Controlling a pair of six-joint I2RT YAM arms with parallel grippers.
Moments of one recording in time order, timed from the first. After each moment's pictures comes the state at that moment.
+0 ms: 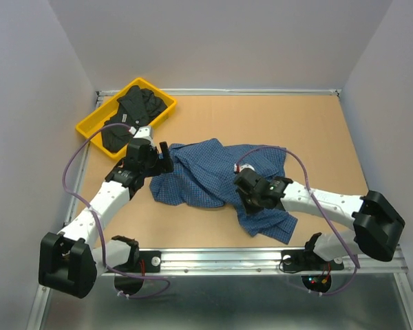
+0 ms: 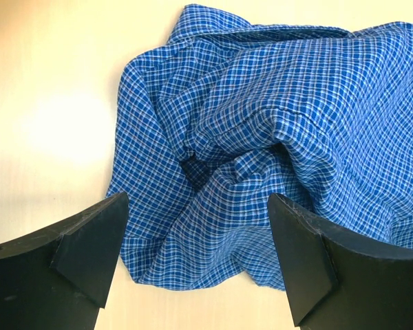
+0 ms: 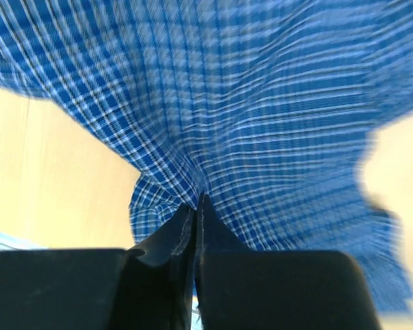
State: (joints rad) left arm -0.32 1.09 0.72 -0.30 -0.07 -0.41; right arm 0.92 1.38 0.78 -0.55 0.14 0.51
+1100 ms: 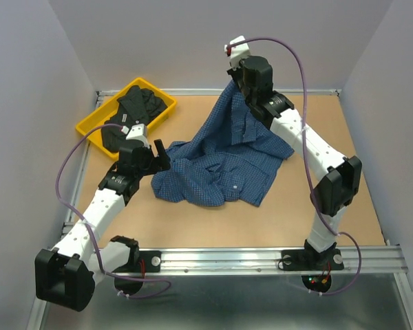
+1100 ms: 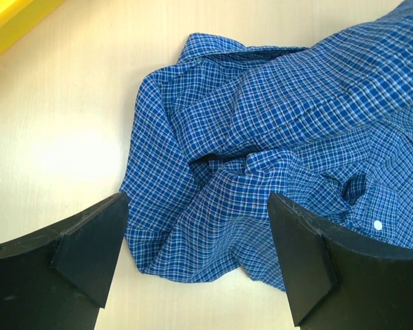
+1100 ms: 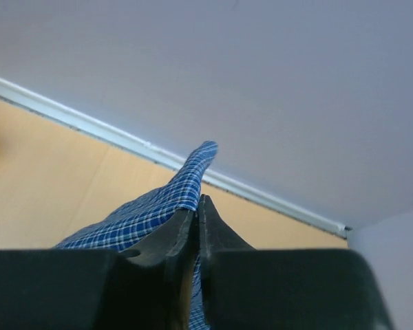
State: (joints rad) left arm -0.29 0.99 0.71 -0.29 -0.08 -0.41; right arm 0.57 1.82 1.89 -0.19 0.48 -0.36
